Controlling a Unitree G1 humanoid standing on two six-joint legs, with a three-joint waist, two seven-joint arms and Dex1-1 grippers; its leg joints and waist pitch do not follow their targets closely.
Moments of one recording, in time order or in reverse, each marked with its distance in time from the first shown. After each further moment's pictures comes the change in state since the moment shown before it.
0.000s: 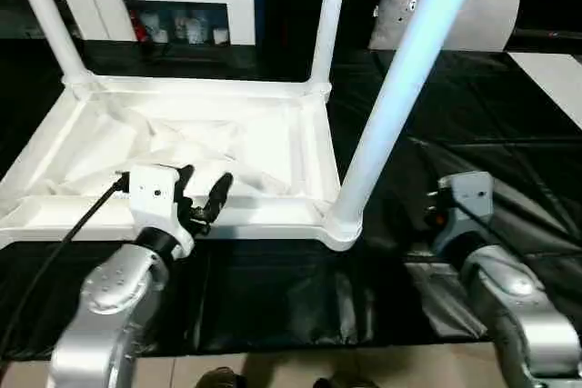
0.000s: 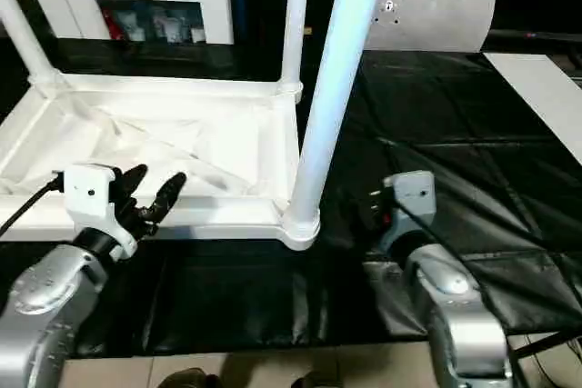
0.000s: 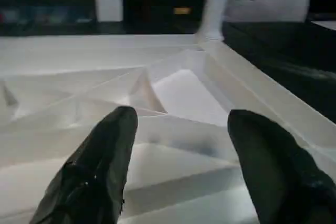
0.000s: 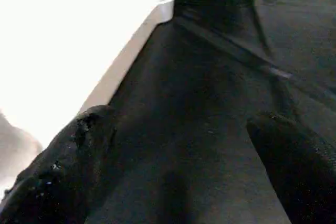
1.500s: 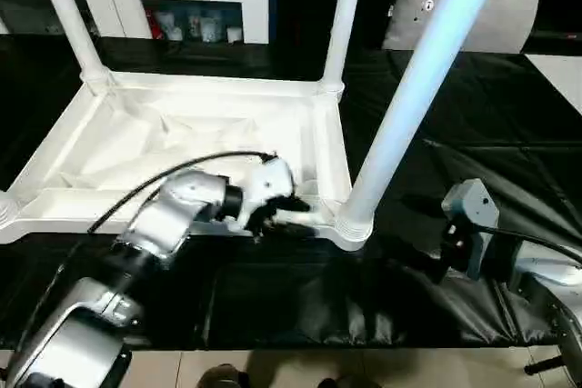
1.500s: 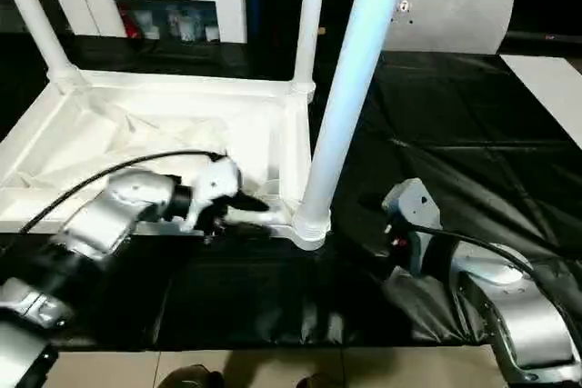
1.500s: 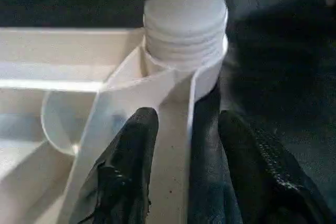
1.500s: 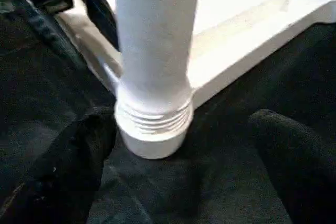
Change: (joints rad) left arm -0.646 0.180 -0.464 0.837 0.140 -0.328 -0.888; right arm 0.022 -0.358 0.064 0.036 0.127 -0.090 0.585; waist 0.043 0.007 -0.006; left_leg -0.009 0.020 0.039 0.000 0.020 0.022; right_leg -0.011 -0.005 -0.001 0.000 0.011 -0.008
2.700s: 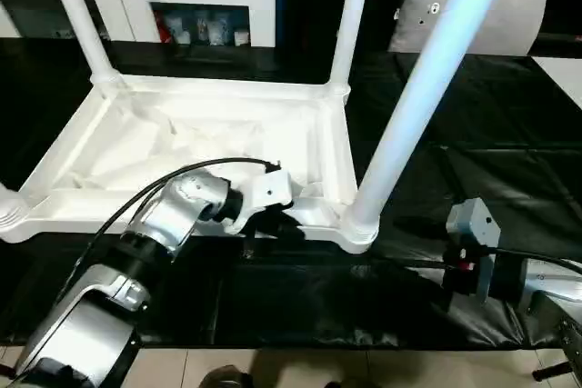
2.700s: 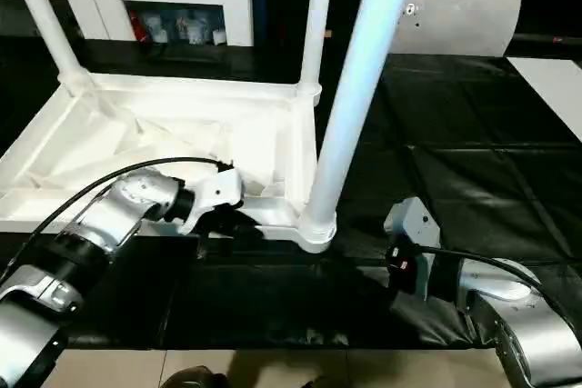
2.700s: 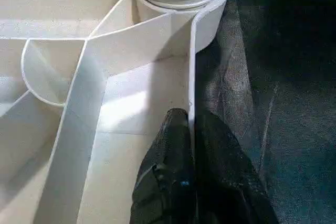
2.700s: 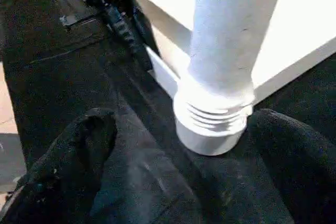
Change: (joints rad) left arm -0.037 -0.006 -0.010 0.155 0.061 -0.089 -0.070; right arm 0.042 -0.028 0.008 -0.023 0.064 -0.024 0.087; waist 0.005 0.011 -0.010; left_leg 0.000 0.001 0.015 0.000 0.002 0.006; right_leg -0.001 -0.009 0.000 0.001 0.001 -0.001
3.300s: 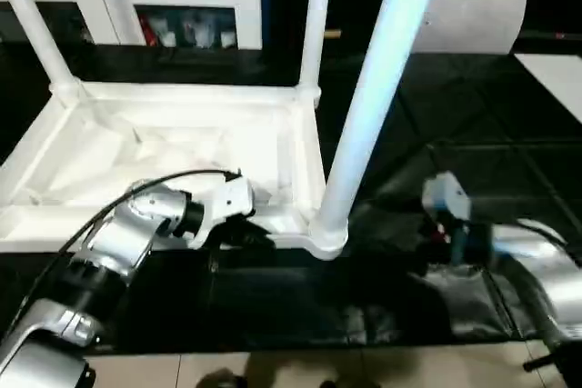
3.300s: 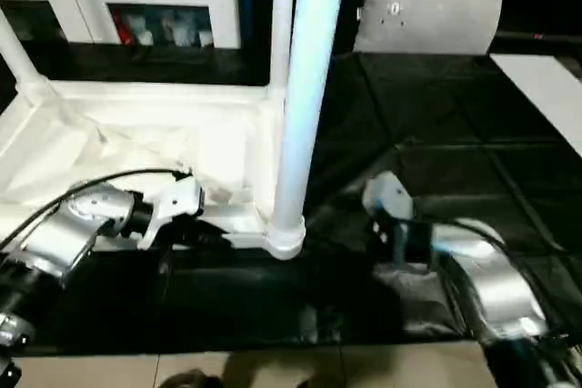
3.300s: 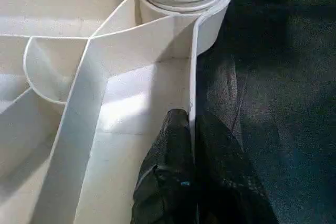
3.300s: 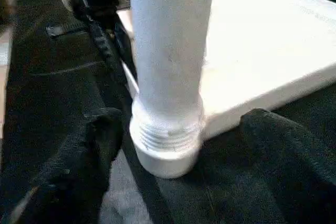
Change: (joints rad) left arm 0.145 0.124 0.072 -0.191 -0.039 0.051 -0.037; right arm -0.294 0.079 0.133 0.343 -0.065 -0.204 0.179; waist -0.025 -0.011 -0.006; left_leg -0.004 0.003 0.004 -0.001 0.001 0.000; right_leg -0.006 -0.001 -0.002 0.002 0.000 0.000
